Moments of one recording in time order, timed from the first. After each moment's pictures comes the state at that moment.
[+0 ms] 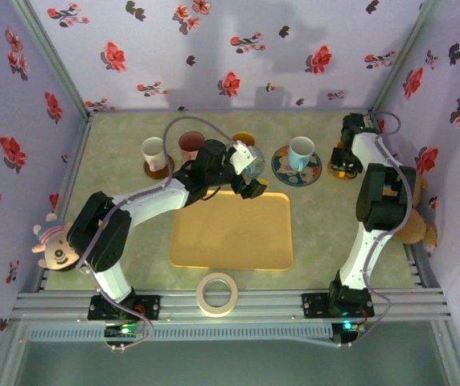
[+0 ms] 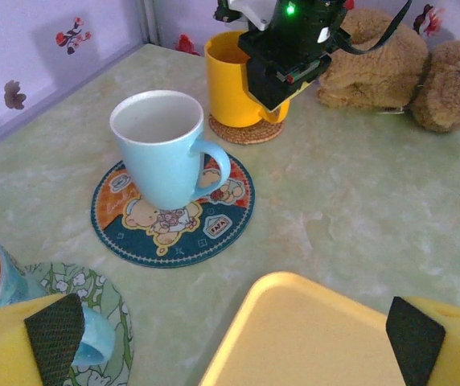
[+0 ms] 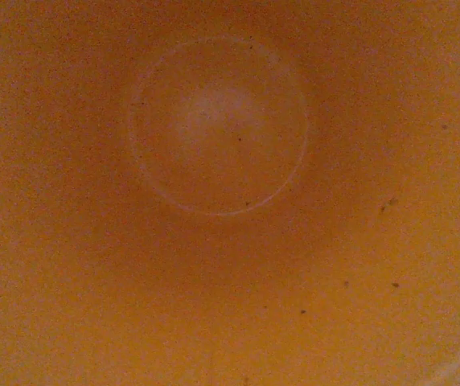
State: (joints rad) left arm -0.76 1.73 1.17 0.16 0.38 0.16; right arm -0.10 1.99 1.54 -0.85 0.12 0.24
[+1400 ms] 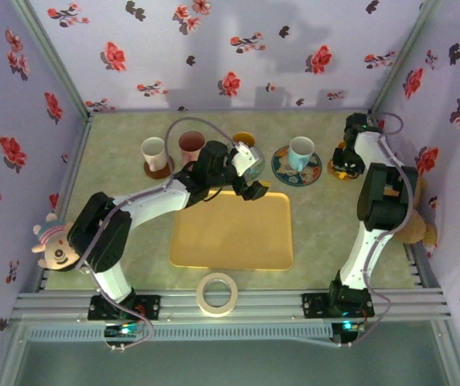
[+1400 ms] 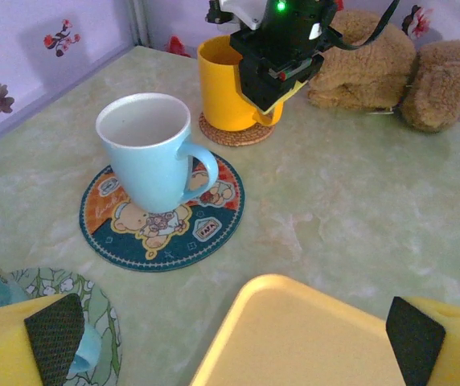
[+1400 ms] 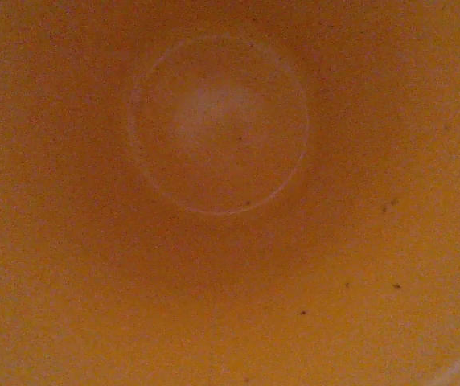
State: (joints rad) left arm -0.78 1.73 1.17 0.16 0.38 0.15; right arm -0.12 2.00 1.57 -0.91 0.07 0.23
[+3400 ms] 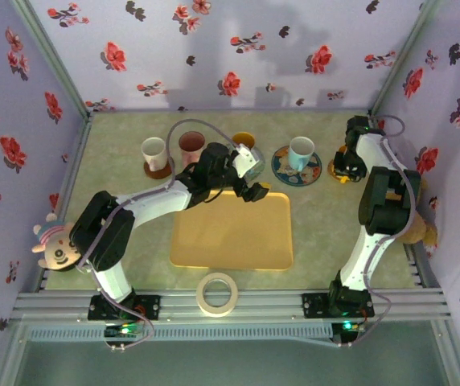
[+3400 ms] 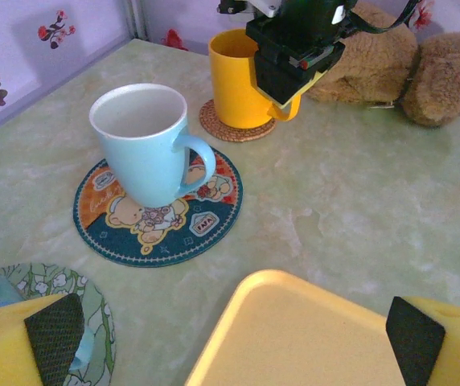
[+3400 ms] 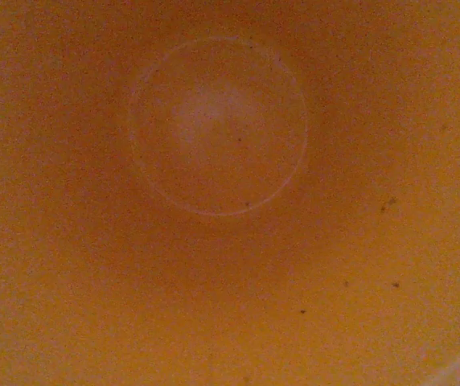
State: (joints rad) left arm -0.78 1.75 1.16 0.18 0.38 0.15; right arm -0.12 1.94 1.52 -0.94 0.07 0.21
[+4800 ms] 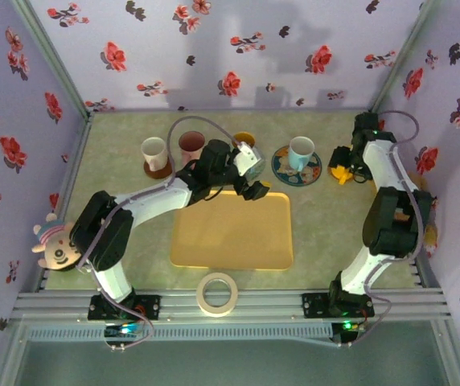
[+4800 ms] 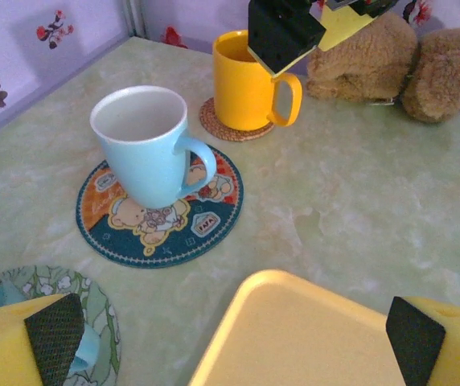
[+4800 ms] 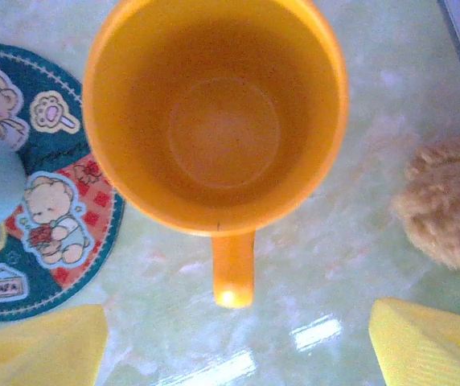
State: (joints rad) left arm -0.78 1.75 1.21 0.11 0.38 0.18; right arm -0.12 1.71 1.41 -0.89 0.05 0.26
